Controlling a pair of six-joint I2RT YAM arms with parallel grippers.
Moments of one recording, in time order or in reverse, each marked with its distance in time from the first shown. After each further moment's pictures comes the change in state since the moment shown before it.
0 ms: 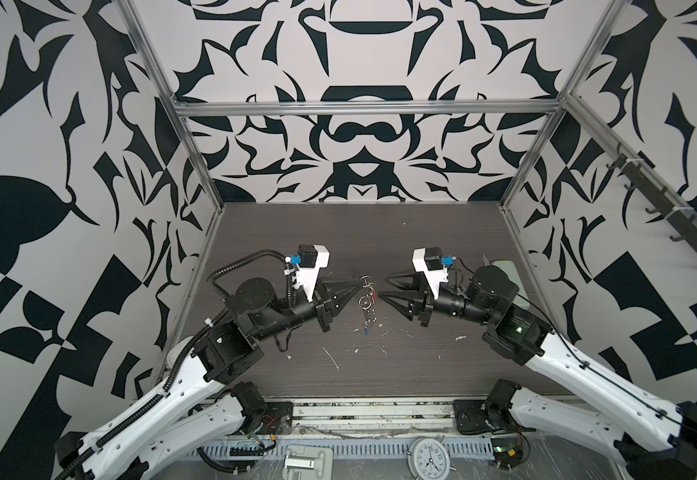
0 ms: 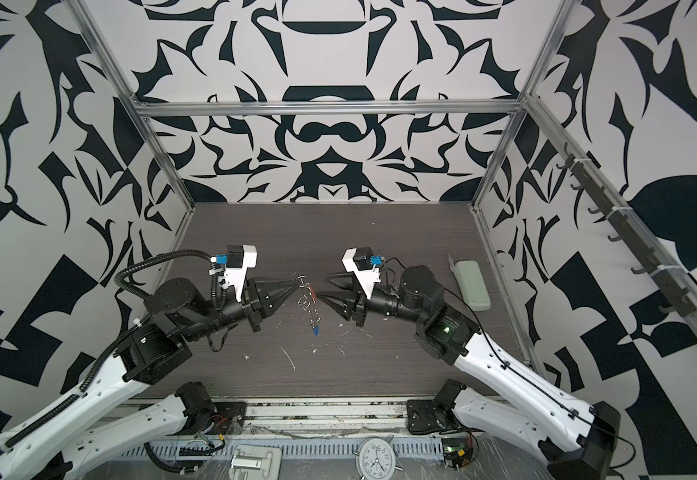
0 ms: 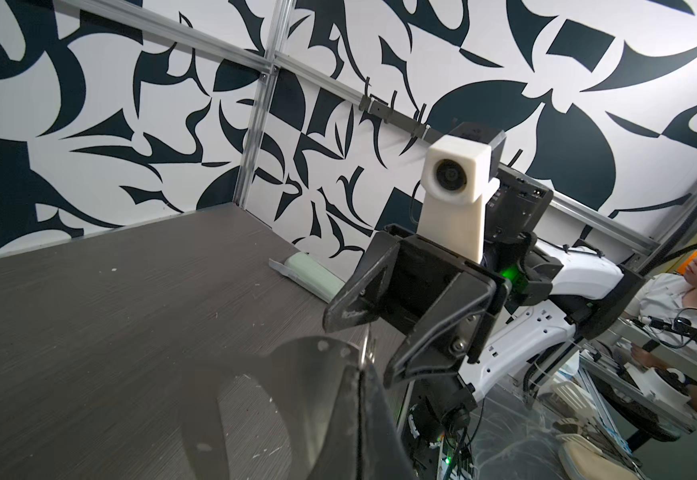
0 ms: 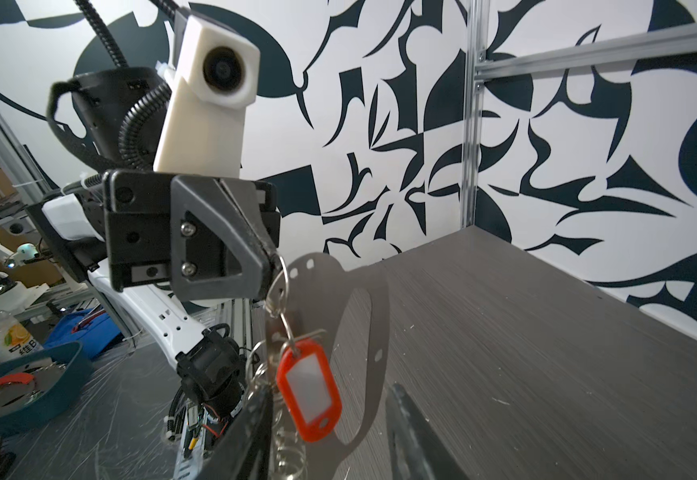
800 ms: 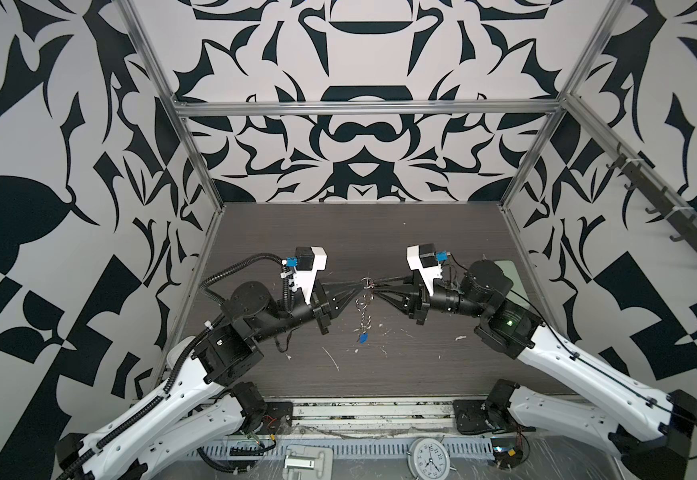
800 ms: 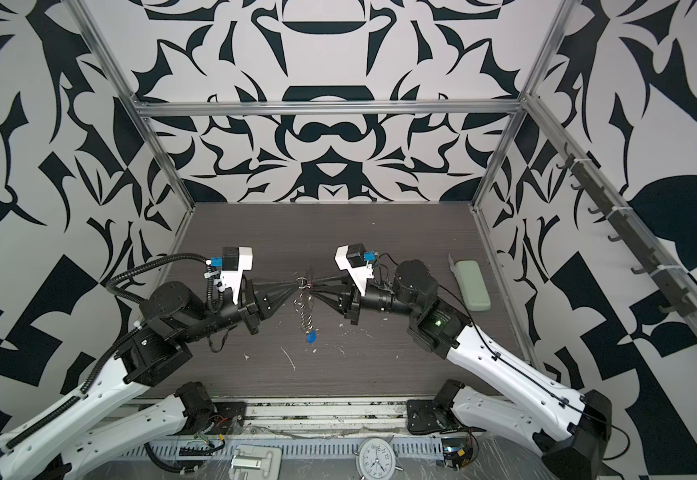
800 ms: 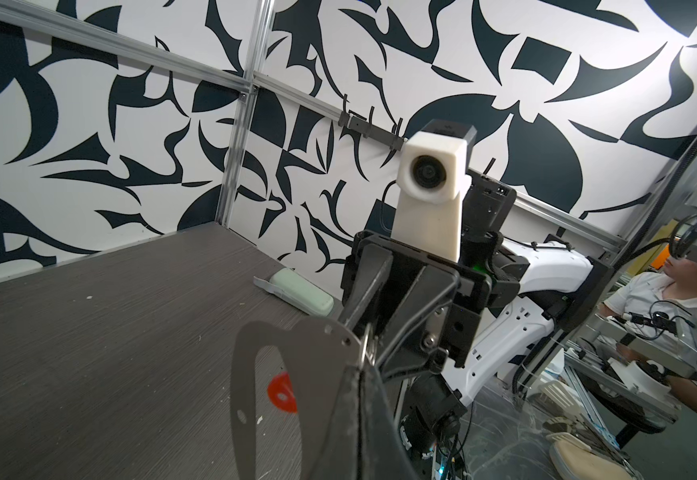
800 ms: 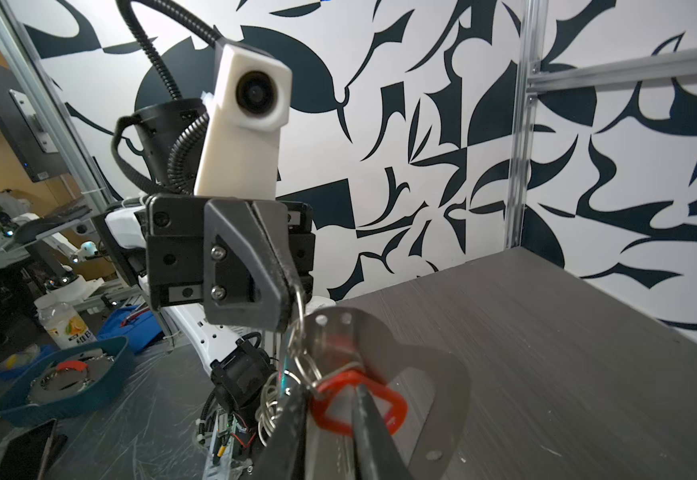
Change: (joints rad) left arm 0.000 -0.019 -0.032 0.076 0.032 0.000; right arm 0.002 0.062 0.032 0.072 -0.121 0.039
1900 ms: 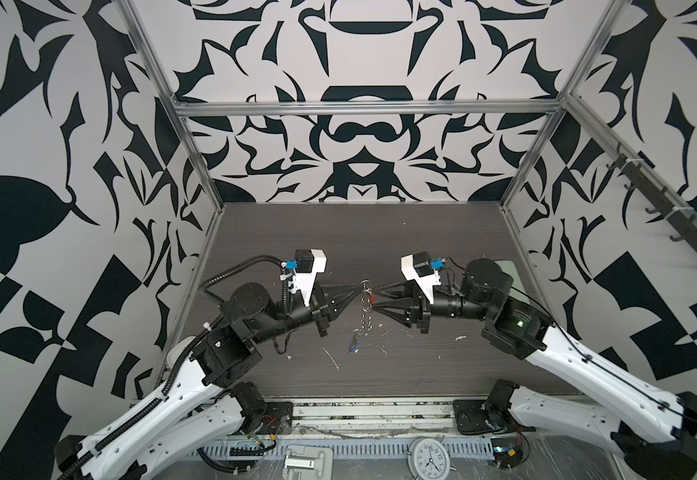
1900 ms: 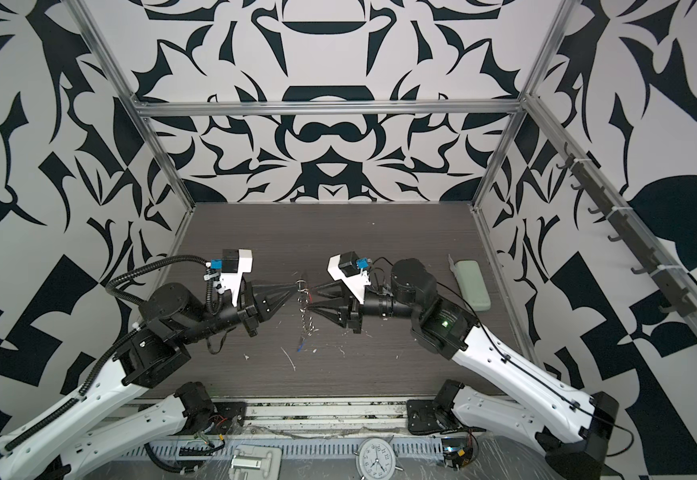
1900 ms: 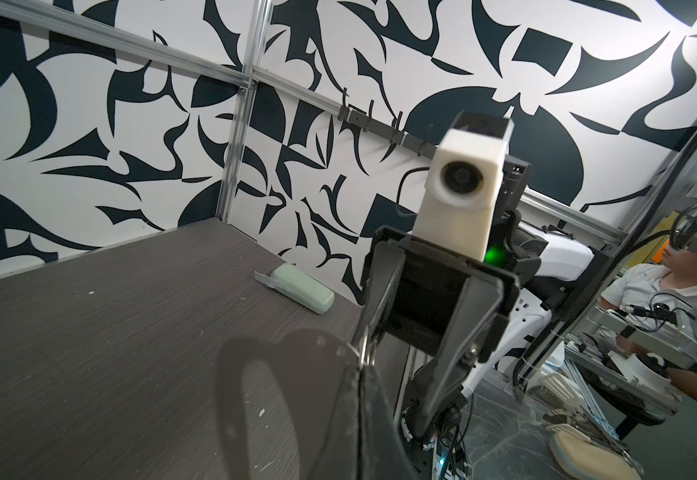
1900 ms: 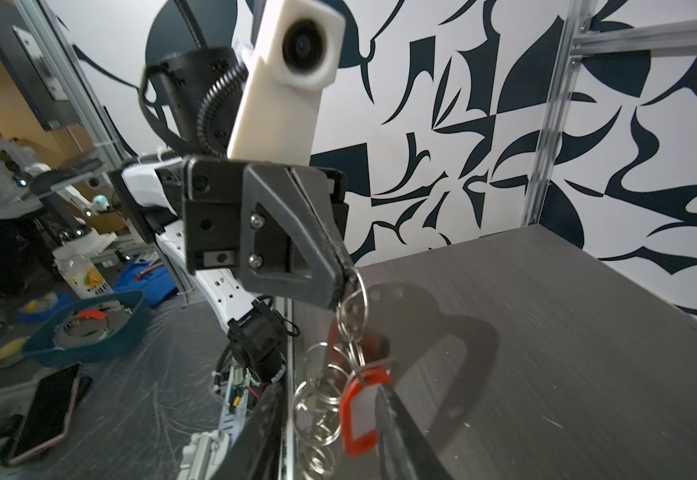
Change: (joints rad) left arm 0.000 -0.019 -0.004 -0.035 0.009 0.020; right arm 0.032 -0.033 0.087 -0.232 -0.005 -0.117
